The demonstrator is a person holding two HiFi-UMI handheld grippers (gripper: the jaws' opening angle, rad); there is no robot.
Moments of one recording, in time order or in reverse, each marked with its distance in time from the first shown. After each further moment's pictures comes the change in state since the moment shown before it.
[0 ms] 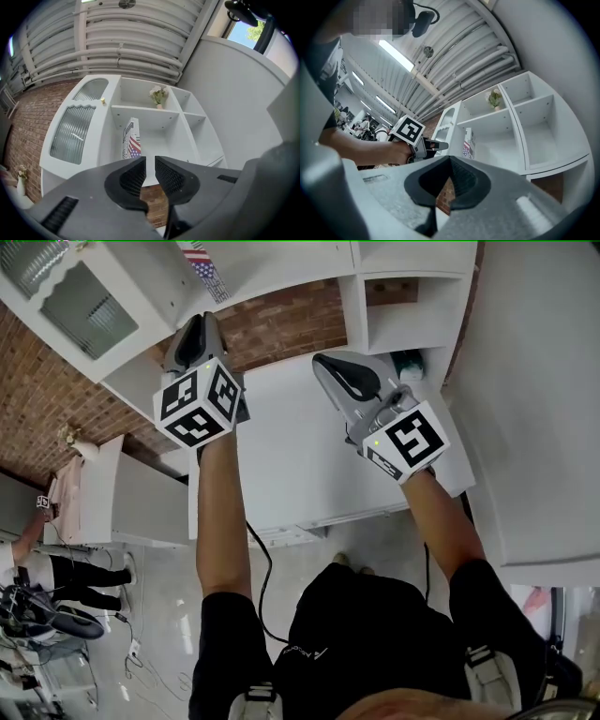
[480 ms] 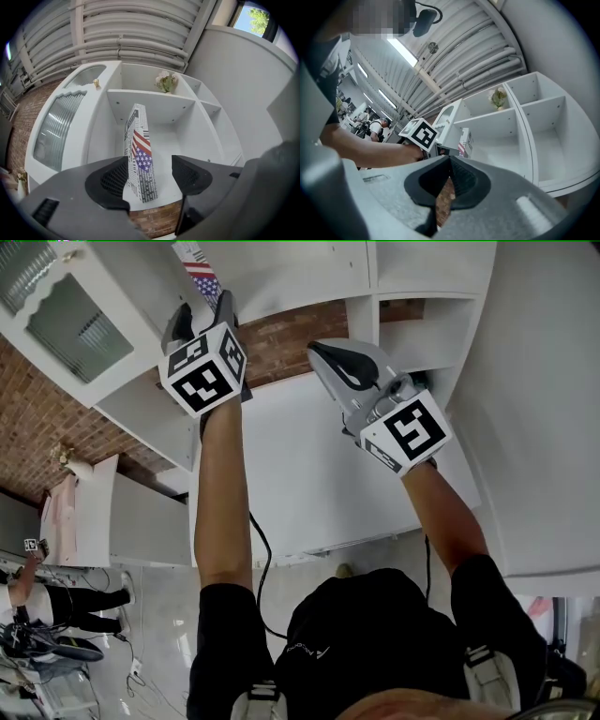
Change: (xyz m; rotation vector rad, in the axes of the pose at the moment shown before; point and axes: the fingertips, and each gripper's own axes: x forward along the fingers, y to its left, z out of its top) left arm 0.103 0.039 -0.008 0.010 0.047 0.047; right arm 0.075 -0.037 -0.004 -0.091 -0.015 -0.010
